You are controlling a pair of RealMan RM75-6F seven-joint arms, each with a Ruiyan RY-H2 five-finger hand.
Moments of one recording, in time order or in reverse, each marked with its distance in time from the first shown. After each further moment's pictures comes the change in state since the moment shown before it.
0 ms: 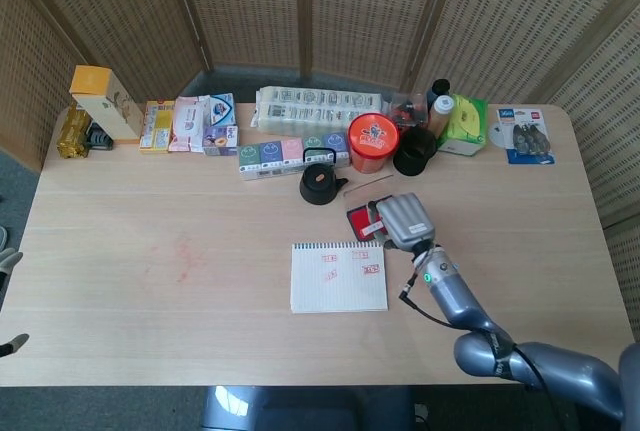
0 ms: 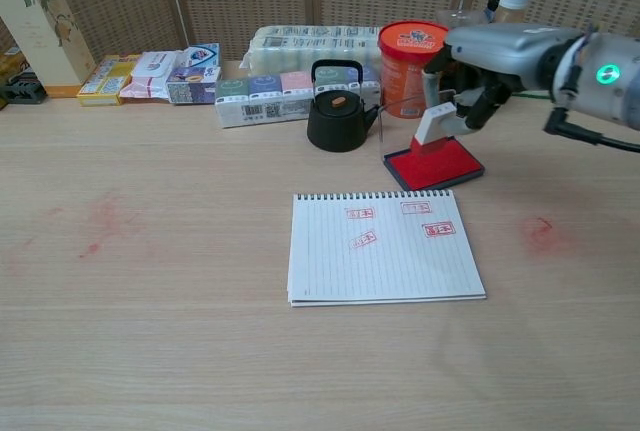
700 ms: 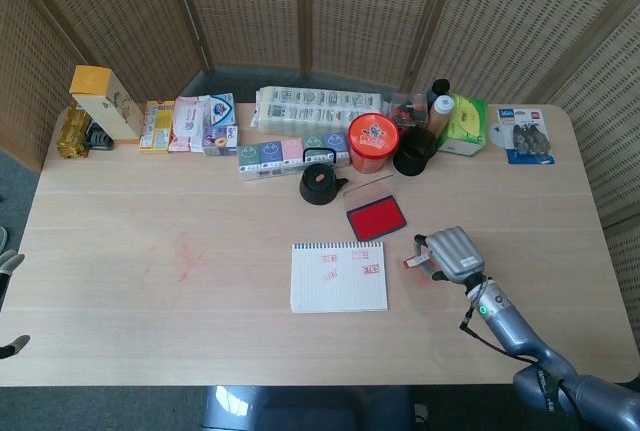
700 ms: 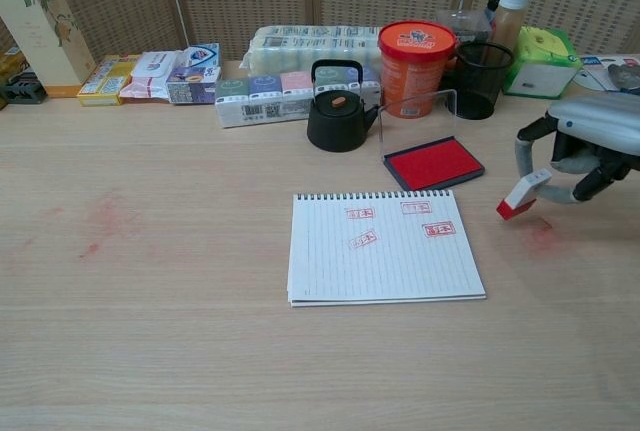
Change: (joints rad) left arm 0.014 -0.015 0.004 -0.016 0.015 0.027 0.056; right arm -0.218 0.063 -0.209 0.212 -0.498 0.092 0.496
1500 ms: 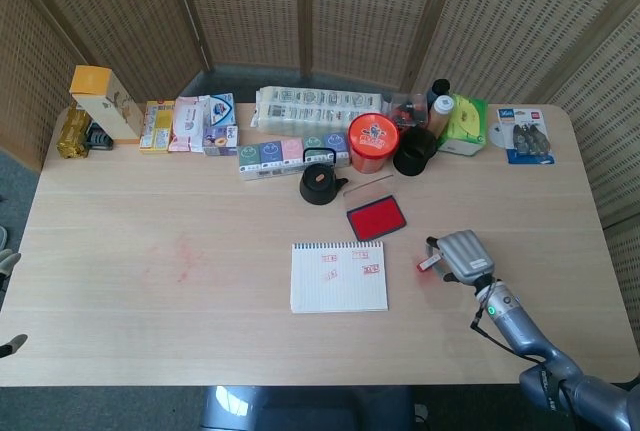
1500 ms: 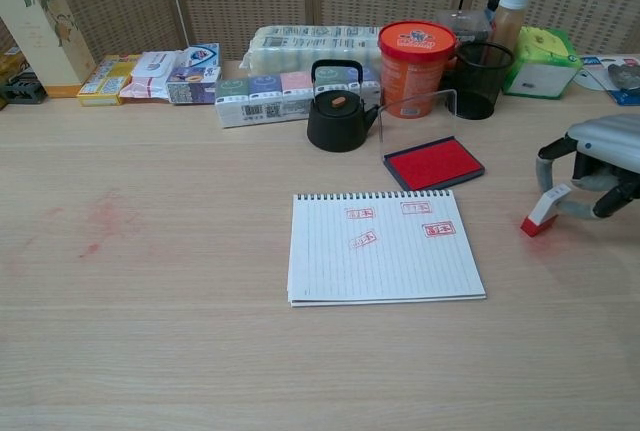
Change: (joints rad) left arm 0.002 -0.004 -0.004 0.001 -0.007 0.004 0.012; right arm -0.026 -0.071 -0.045 0.209 -0.052 0.004 0.120
